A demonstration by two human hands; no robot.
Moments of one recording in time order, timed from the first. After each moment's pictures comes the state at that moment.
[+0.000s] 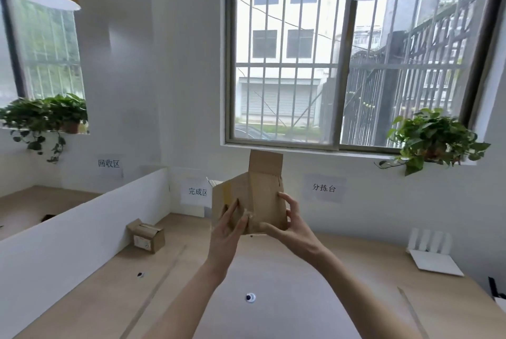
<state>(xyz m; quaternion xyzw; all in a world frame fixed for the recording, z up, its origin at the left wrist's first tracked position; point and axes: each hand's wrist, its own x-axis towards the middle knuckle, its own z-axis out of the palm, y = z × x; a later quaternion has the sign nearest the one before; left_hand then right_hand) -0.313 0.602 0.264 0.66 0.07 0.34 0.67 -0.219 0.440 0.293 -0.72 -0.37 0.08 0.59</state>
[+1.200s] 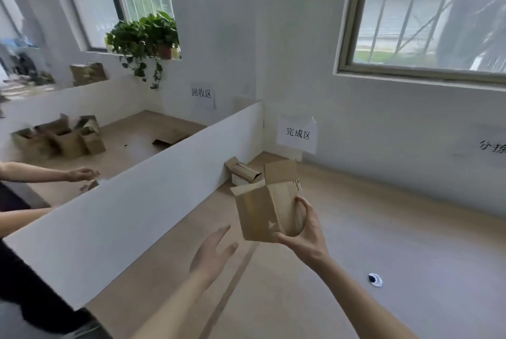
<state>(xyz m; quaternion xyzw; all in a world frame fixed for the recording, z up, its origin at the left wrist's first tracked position) -0.390 1.010 0.037 0.79 0.38 0.17 0.45 -0.188 0.847 0.067 -0.77 -0.35 0.11 0.52</state>
